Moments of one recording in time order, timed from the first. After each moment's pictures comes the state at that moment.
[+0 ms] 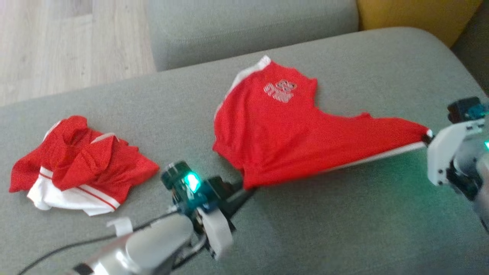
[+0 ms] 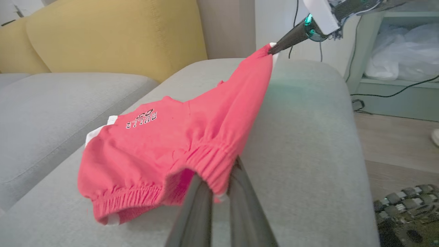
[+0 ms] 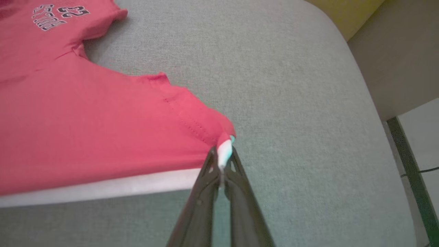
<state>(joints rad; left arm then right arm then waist) -0.70 0.33 -1.32 0.46 -0.65 -0.06 -0.18 -0.65 -0.49 0.56 0.93 0.55 0.13 0.32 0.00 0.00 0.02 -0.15</state>
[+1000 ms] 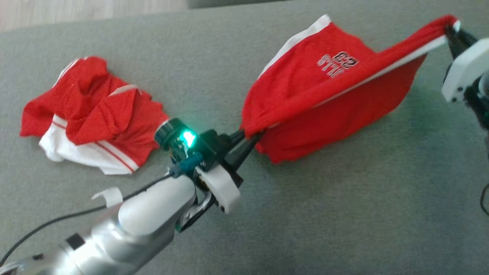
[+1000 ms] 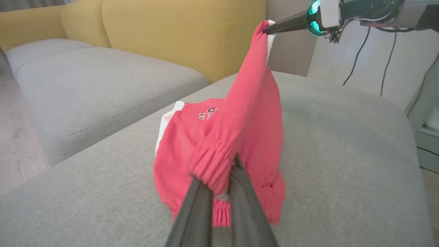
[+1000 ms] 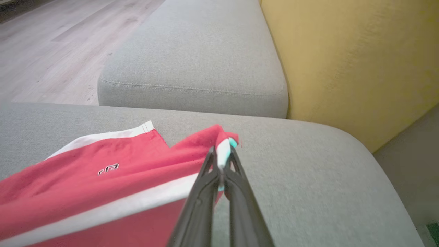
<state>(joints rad) -0.77 0.34 -1.21 0.32 -0.68 0.04 -0.14 -0.74 -0.42 0.18 0.61 0.34 0.13 0.32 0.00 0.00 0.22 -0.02</state>
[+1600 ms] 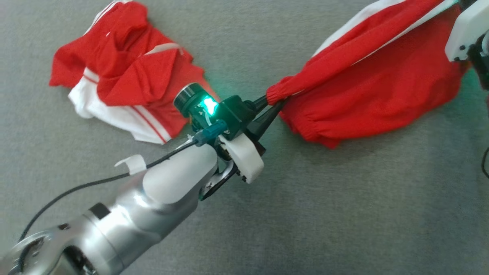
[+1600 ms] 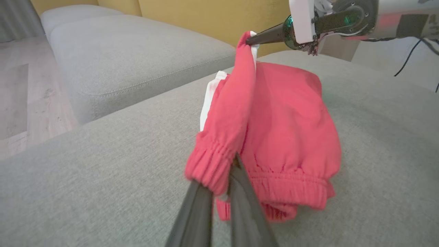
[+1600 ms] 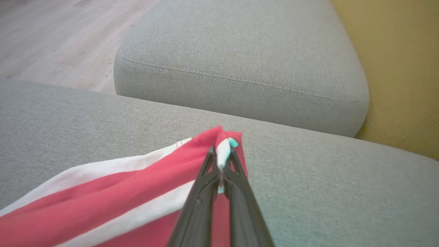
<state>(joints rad) -0.92 0.20 -1.20 0.47 -0.68 0.01 -0.15 -1.03 -0.37 0.21 0.92 0.21 0.13 0.20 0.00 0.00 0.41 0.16</state>
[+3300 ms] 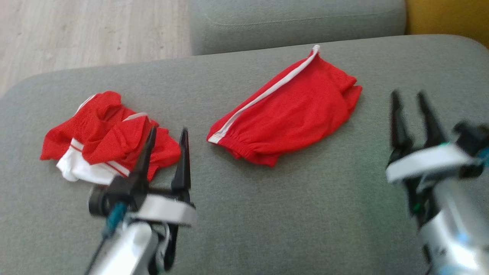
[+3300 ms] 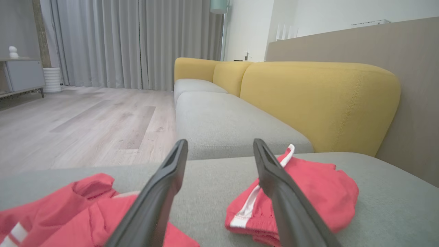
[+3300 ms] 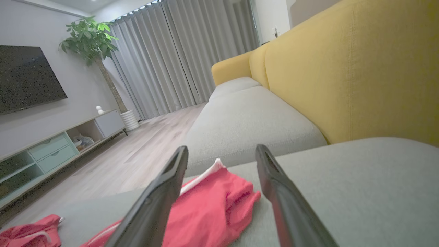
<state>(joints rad) -0.31 0.26 -0.60 0.22 -0.56 0.25 -0.26 -0.40 -0.24 0.18 0.52 0.54 0.13 -0.25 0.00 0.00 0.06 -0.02</state>
